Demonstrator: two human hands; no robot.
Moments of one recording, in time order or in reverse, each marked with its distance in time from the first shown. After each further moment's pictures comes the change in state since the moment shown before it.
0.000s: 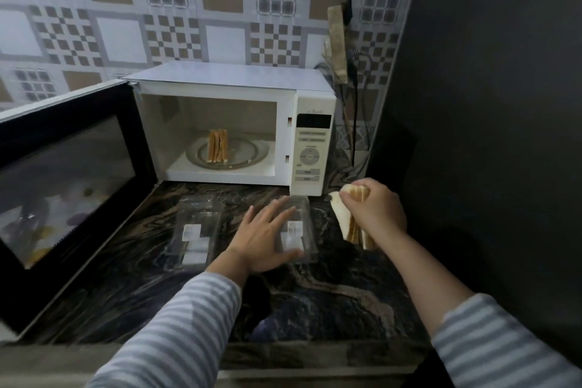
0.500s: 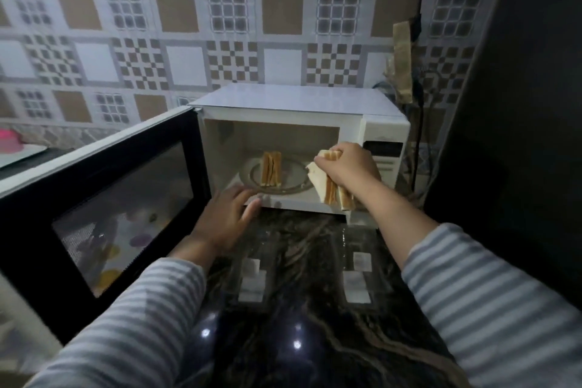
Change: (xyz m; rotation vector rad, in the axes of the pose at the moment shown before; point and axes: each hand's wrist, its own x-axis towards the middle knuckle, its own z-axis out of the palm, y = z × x) left_hand -0.010 -0.158 -0.075 -0.116 0.316 -0.245; right_hand 0.074 -0.156 0.077 0.048 -0.191 -0.193
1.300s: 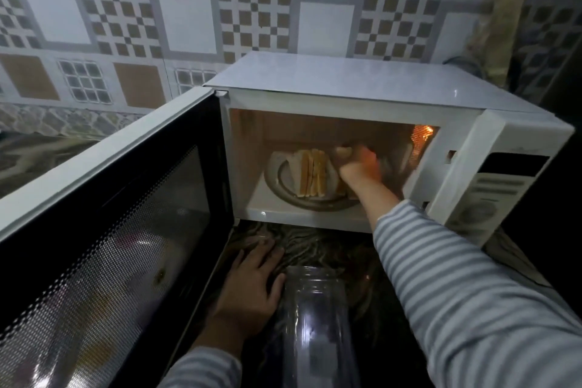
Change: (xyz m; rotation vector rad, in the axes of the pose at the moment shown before) left_hand -0.003 -0.113 0.107 -0.058 -0.062 0.001; right_hand 0.164 0.005 0.168 -0.057 0.068 0.218
